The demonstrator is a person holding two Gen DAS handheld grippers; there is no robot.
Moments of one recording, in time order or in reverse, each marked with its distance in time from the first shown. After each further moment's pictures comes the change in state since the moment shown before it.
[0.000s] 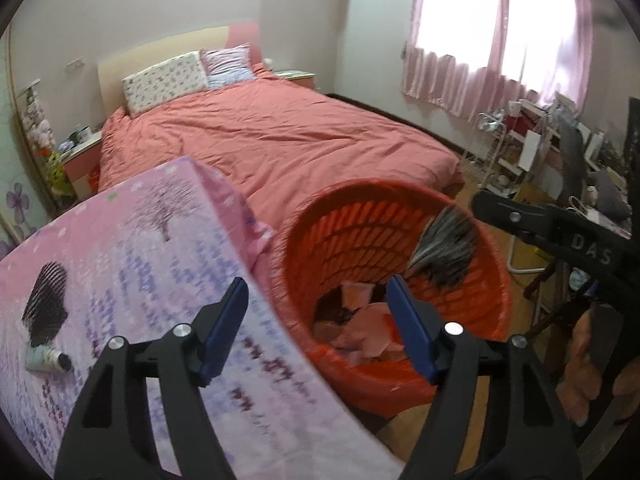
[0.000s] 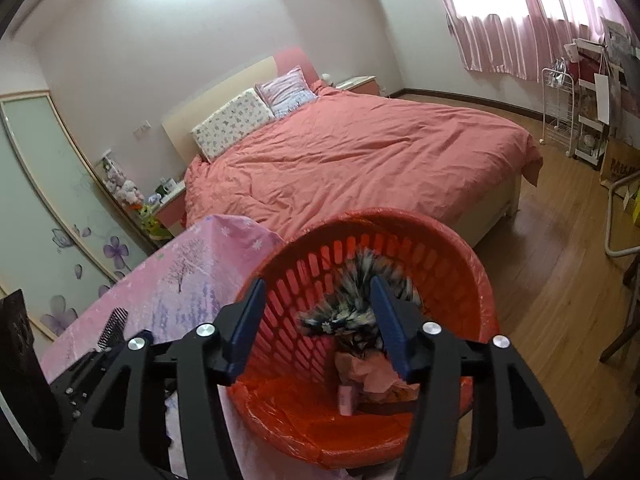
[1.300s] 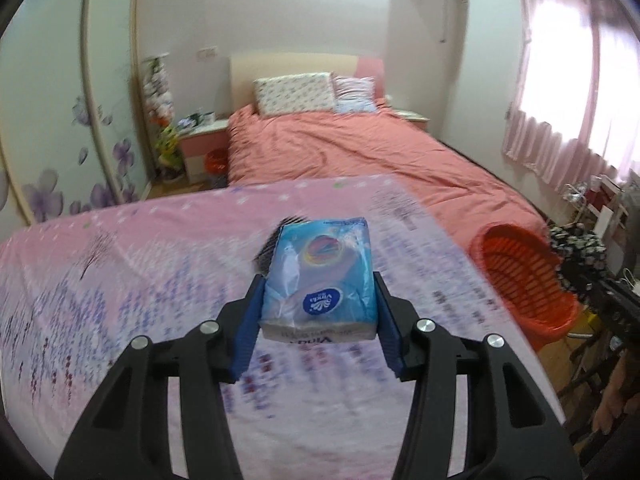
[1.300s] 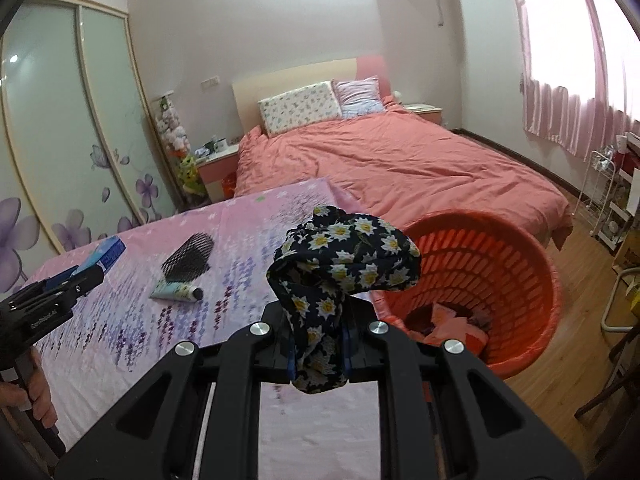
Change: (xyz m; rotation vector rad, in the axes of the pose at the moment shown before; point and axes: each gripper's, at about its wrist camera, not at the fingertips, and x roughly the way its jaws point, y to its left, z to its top) left arm -0.192 0.176 -0.069 -0.224 -0.137 0.270; right arm -0.054 0.145 -0.055 -0.298 -0.028 0.055
